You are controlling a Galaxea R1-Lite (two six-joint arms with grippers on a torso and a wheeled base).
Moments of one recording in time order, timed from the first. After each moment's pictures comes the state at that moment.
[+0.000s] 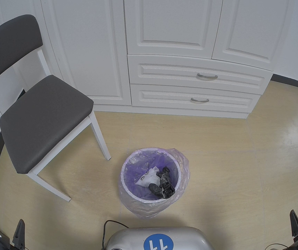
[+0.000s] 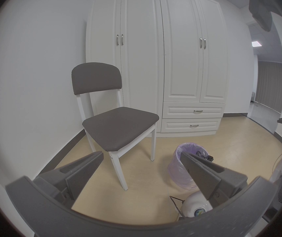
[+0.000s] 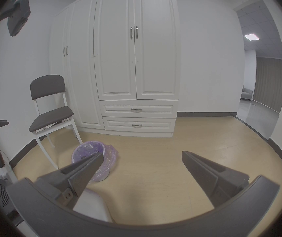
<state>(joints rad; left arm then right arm) 0.00 0.01 -0.02 0.00 -0.01 0.02 0.00 0.01 -0.02 0.01 0.01 0.00</state>
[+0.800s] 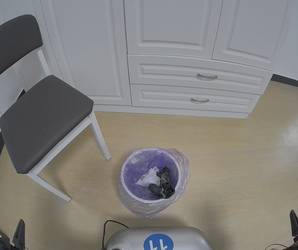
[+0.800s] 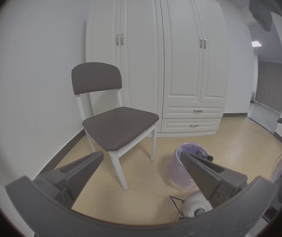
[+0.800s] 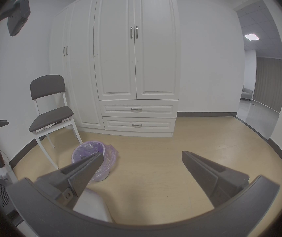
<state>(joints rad) 0.00 0.01 -0.02 0.00 -0.01 0.02 0.00 0.01 -0.02 0.01 0.01 0.00</state>
